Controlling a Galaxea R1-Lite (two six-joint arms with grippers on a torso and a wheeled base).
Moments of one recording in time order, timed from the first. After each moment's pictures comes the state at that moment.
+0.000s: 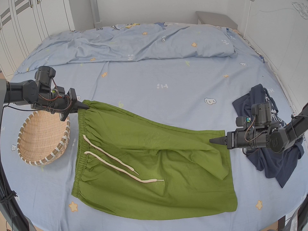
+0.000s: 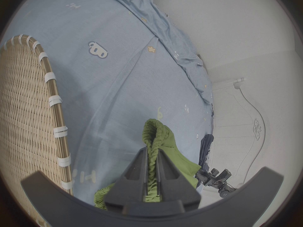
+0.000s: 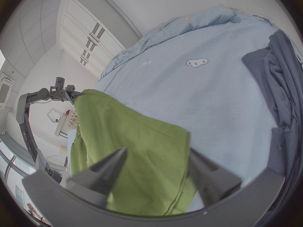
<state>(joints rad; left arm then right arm) 0.08 2.06 -1.60 0.27 -0.62 -0.55 0.20 1.98 -0.87 -0.46 0.49 0.10</state>
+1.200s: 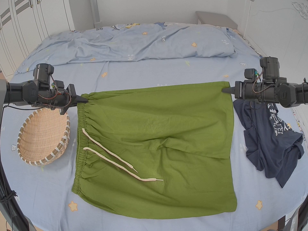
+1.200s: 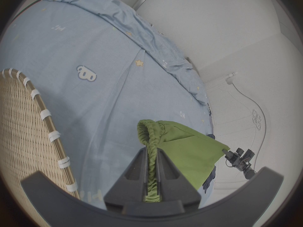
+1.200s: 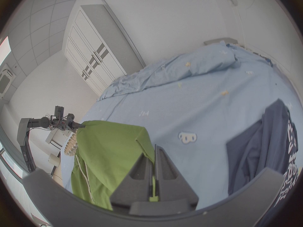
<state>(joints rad) 0.09 2.06 -1.59 0.14 -0.61 -0.47 0.12 1.97 -1.43 -0.11 0.47 0.09</state>
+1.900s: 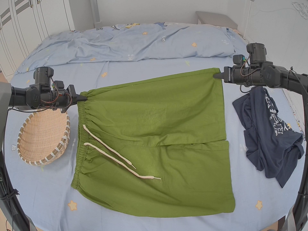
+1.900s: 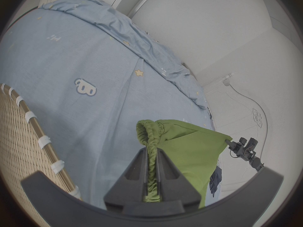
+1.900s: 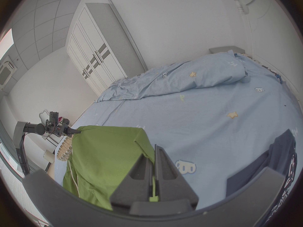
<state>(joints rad) 0.11 2.11 -1.58 -0.02 -0.61 -0.45 0.13 2.22 -1.99 0.17 0.46 0.04</state>
